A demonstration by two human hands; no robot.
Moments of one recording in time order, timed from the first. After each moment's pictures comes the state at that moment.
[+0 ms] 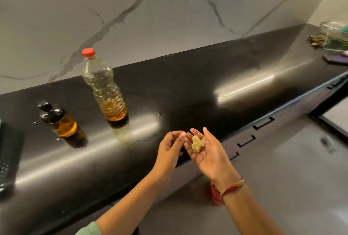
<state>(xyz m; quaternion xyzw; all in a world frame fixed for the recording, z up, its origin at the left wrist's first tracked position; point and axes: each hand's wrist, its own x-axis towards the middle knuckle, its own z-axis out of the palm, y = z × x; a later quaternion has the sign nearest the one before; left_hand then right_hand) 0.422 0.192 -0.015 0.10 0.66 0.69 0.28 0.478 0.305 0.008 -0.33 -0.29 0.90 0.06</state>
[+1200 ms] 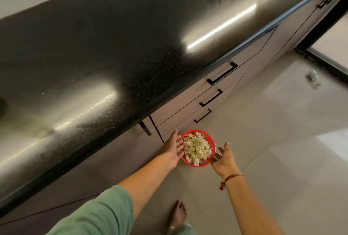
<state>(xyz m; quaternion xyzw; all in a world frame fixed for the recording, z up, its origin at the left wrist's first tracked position) 0.506 0.445 -0.238 -0.22 0.60 0.56 0.53 0.622 0.550 -0.264 -0.64 -0.09 0.75 0.14</state>
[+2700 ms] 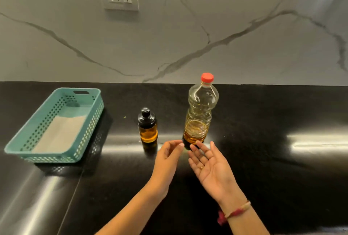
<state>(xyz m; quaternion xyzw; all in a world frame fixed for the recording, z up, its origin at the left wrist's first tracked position) 0.295 0.037 -0.009 -0.10 0.64 0.75 0.10 0.310 0.169 -0.003 -0.28 -0.34 0.89 -0.11</state>
